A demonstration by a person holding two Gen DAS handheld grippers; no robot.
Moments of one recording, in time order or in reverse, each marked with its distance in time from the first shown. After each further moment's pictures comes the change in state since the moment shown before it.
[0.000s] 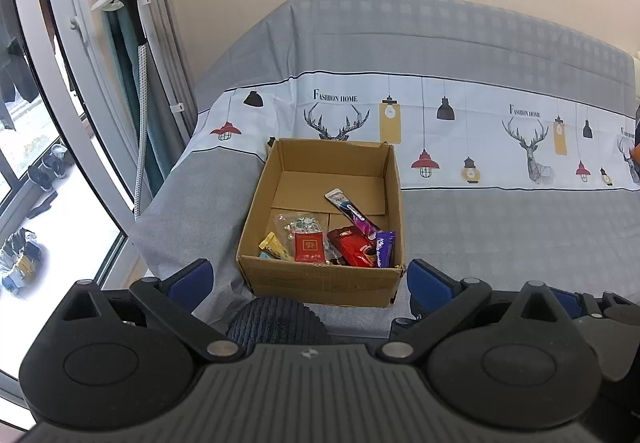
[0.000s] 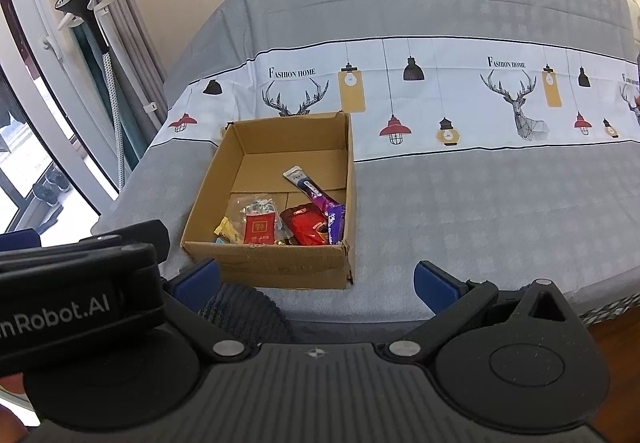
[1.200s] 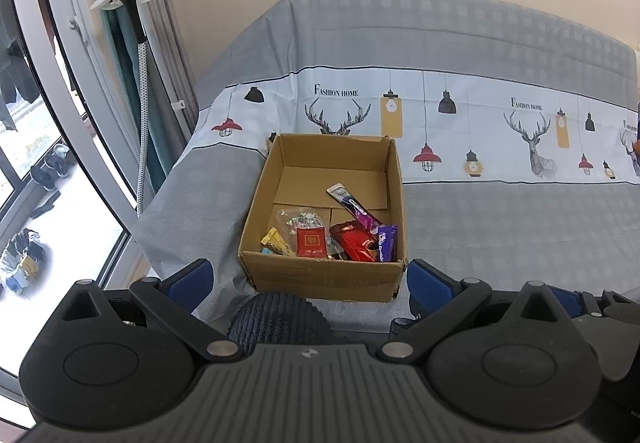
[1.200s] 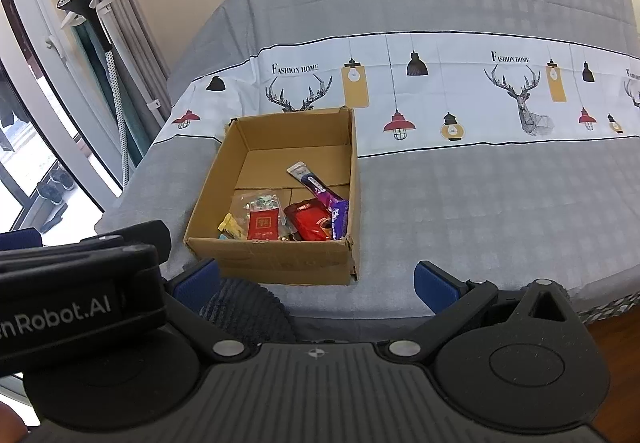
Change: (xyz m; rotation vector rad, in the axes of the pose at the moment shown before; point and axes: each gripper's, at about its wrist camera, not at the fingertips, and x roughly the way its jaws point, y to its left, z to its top) left arm 0.003 -0.005 -0.002 0.014 0.017 0.010; right arm 0.003 -0.008 -0.001 0.001 0.013 0.019
